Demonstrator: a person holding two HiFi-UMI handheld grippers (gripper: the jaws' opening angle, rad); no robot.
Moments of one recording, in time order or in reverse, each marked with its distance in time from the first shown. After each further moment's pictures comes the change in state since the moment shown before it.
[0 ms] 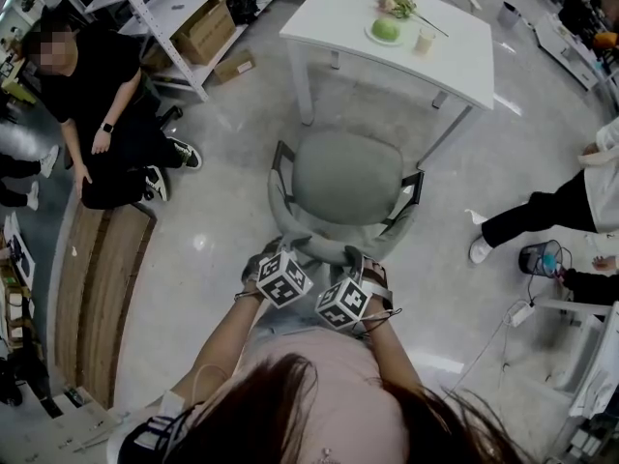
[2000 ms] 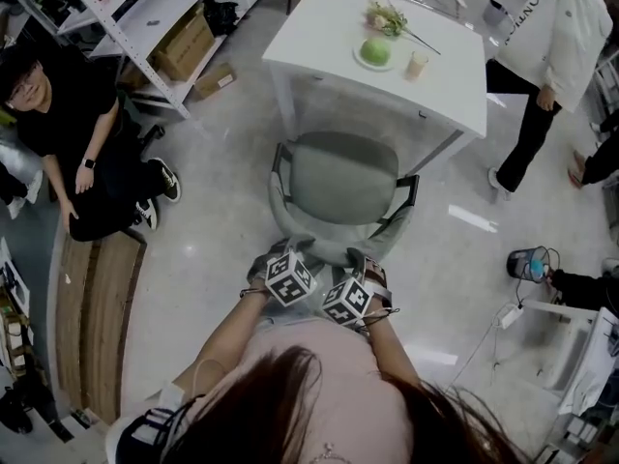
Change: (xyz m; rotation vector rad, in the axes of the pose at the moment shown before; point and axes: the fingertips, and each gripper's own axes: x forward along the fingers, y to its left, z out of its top) left arm 0.049 0.101 0.055 0.046 0.002 -0.089; right arm 0.065 -0.100 0.028 0.077 0.062 -0.002
